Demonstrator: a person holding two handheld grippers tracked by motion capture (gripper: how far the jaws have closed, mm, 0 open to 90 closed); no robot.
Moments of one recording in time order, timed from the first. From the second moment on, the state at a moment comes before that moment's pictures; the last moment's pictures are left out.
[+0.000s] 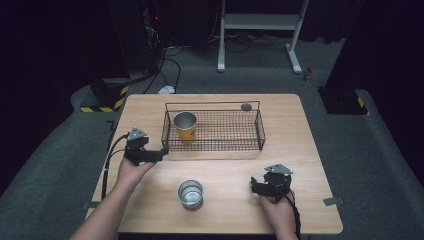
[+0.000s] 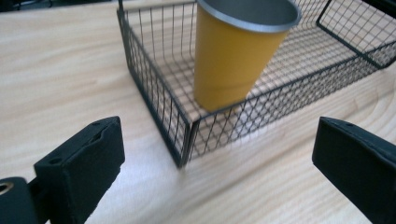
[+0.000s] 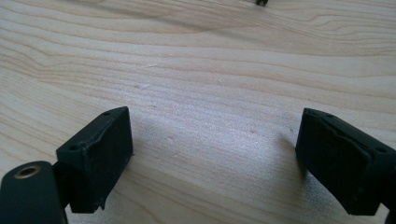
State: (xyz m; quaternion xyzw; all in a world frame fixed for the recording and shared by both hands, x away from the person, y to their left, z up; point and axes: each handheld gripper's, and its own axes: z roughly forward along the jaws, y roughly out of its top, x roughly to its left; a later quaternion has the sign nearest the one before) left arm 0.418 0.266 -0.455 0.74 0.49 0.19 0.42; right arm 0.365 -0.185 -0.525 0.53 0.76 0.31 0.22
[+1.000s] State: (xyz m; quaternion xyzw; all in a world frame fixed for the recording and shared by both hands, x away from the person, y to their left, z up) left arm 0.355 0.292 -0.523 0.78 0.49 0.18 0.33; right arm 0.365 -0.185 -0.525 0.53 0.76 0.31 0.23
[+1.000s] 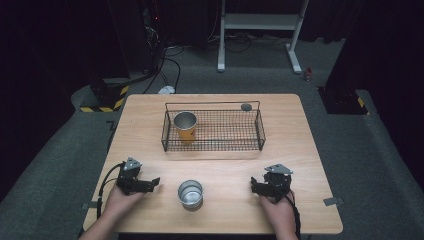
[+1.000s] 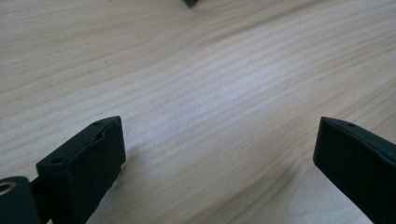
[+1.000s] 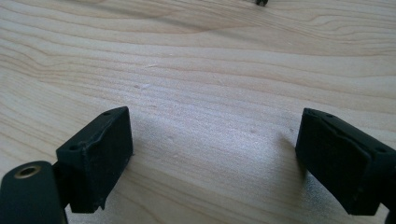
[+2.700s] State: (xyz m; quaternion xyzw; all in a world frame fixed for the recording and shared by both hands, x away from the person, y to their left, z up) left arm 0.335 0.295 -0.531 0.79 0.48 0.21 0.33; right arm 0.377 -0.145 -0.499 0.49 0.78 0.31 0.24
